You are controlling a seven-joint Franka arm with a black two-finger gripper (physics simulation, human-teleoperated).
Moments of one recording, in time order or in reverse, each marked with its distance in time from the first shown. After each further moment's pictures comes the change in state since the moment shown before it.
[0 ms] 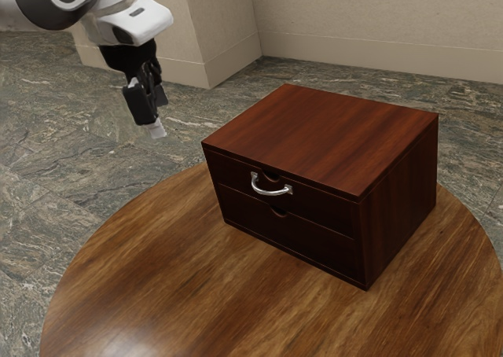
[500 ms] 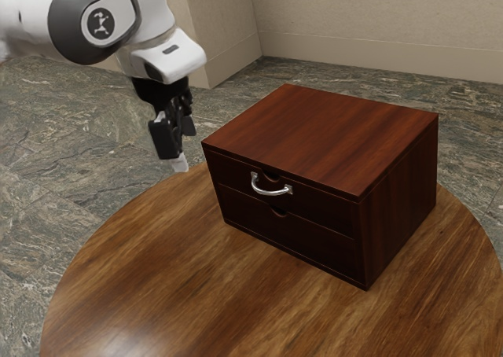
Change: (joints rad) arm -0.121 -0.084 -0.009 -0.234 0.049 0.093 0.033
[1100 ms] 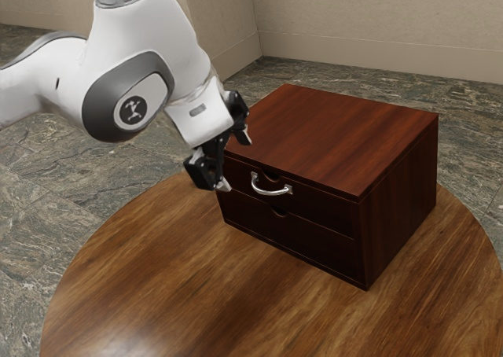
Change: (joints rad) arm -0.100 -0.111 -0.002 -0.312 0.075 0.476 0.254
